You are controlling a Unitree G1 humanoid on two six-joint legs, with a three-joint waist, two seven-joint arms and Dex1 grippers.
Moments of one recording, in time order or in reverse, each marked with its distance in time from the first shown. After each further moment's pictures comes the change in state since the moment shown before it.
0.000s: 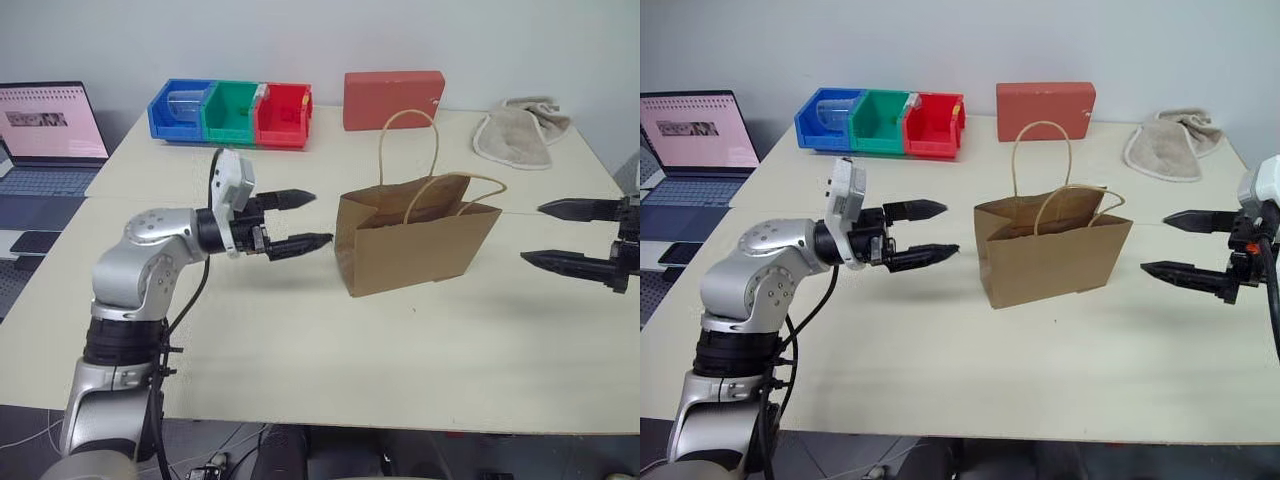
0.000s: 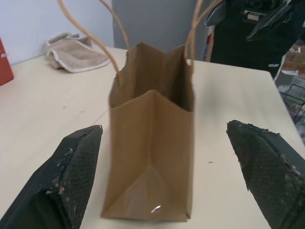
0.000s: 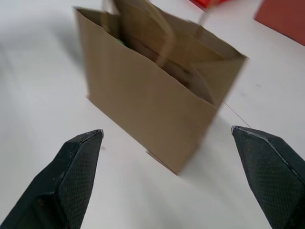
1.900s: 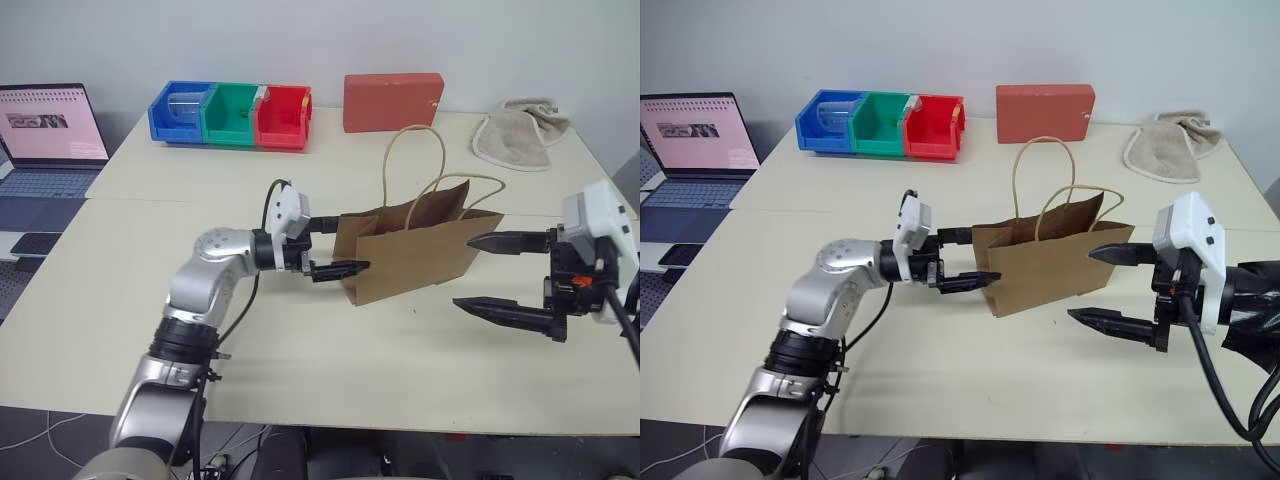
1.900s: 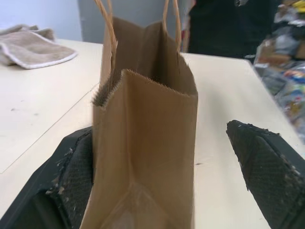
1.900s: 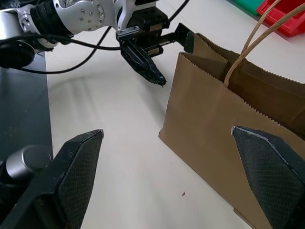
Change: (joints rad) left arm -0.003 -0.210 -0.164 0.172 0.182 -0.245 0.002; right arm 0.057 0.041 0.023 -0.360 0.274 0.109 -0.328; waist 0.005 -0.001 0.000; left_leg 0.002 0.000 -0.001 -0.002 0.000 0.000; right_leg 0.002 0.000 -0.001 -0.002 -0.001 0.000
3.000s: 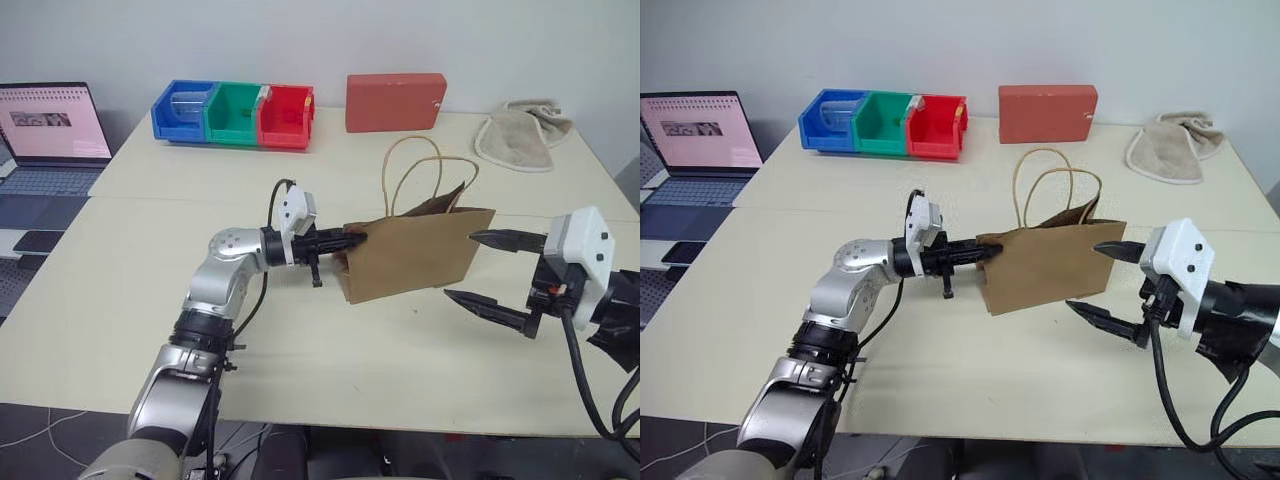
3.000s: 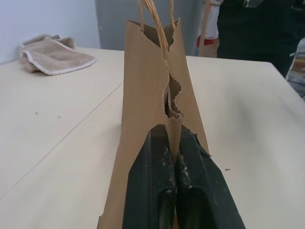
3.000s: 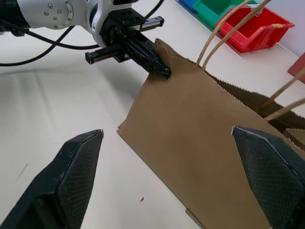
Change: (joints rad) left arm -0.122 -0.036 0.000 0.263 0.004 -0.140 -0.092; right arm 0.157 0.152 -0.005 -0.065 -0.259 -0.177 -0.056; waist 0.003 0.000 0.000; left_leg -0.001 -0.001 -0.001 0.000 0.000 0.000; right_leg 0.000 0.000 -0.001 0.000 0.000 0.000
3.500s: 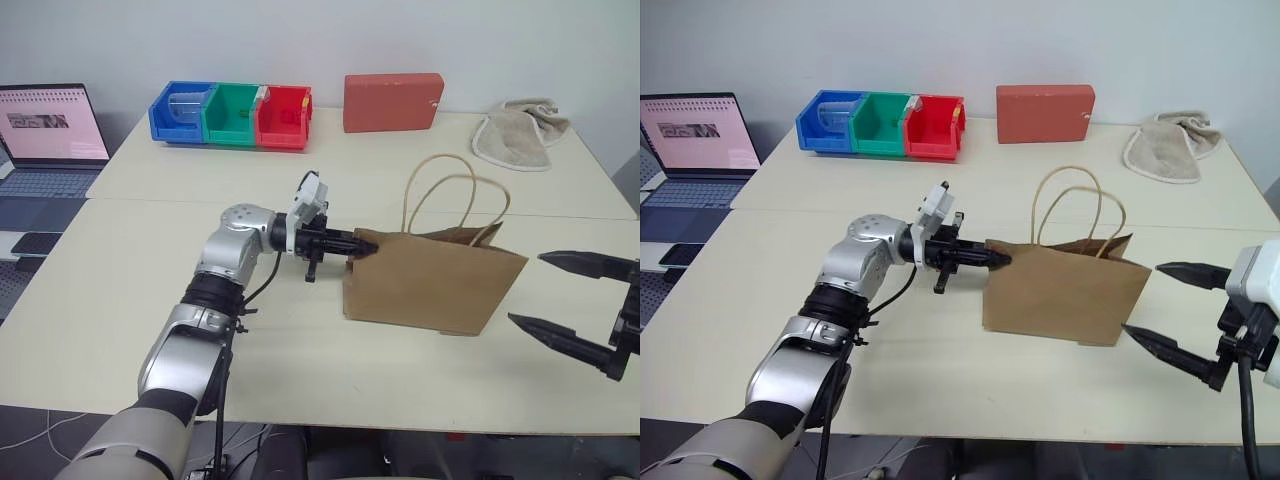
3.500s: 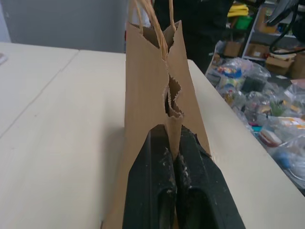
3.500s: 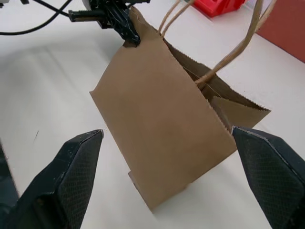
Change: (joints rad) left arm -0.171 -0.031 -0.043 0.242 0.015 0.008 -0.311; right arm 0.300 -0.014 -0.522 -0.139 0.179 0.193 0.097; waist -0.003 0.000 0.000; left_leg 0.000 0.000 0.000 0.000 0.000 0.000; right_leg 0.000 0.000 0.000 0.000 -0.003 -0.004
